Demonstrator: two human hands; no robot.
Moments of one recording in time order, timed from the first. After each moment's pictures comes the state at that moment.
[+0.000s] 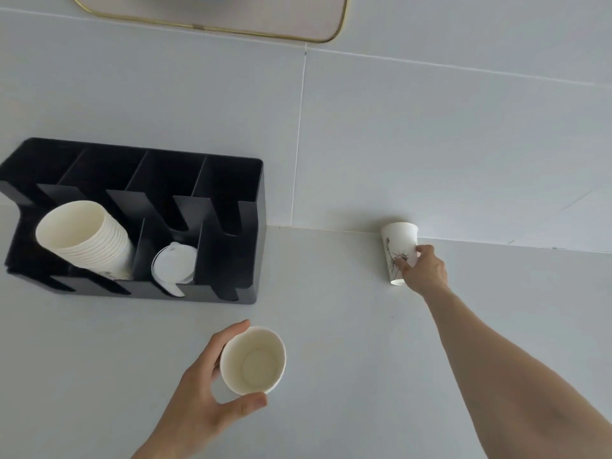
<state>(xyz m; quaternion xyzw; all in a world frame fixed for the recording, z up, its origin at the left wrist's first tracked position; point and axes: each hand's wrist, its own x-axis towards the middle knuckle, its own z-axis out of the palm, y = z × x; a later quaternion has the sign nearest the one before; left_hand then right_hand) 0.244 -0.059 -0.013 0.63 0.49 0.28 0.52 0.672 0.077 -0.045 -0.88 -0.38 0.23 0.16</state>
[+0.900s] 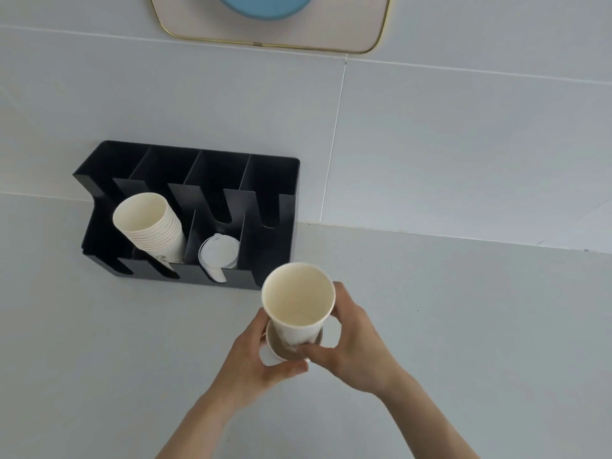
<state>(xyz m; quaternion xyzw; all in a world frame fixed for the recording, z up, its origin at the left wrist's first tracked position) 0.246 -0.059 -0.011 0.60 0.54 0.26 0.53 0.452 -0.062 0.047 -0.54 -0.63 0.45 0.34</state>
